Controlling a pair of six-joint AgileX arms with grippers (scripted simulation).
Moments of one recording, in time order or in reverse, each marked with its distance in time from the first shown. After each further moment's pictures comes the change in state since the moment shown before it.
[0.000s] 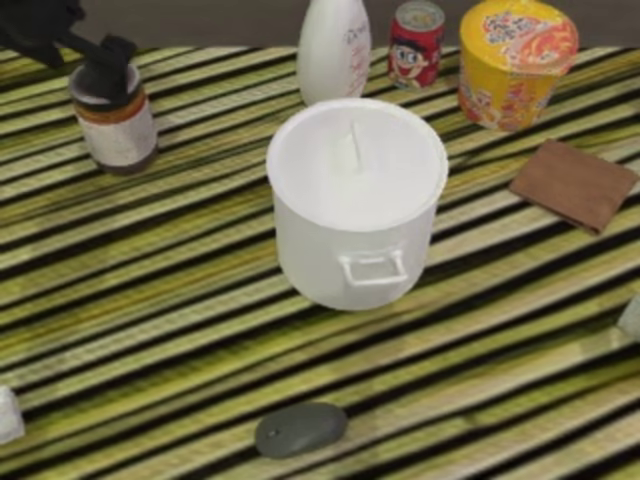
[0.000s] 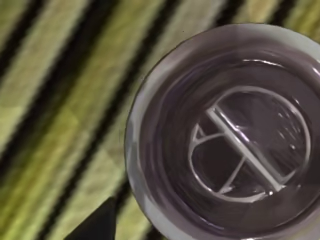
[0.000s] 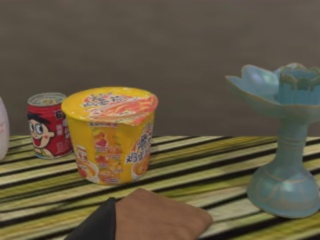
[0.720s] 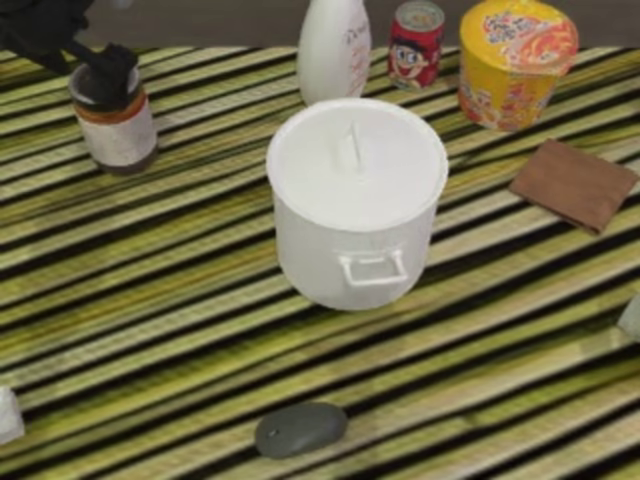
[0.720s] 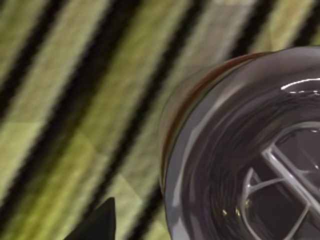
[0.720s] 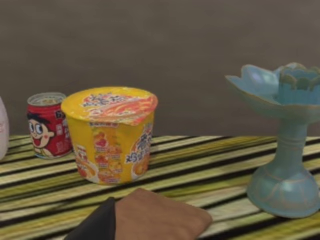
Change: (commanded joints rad) left arm 0.001 0.138 0.182 -0.046 -0.005 0.035; right arm 0.000 0.000 0.000 0.000 0.000 0.000
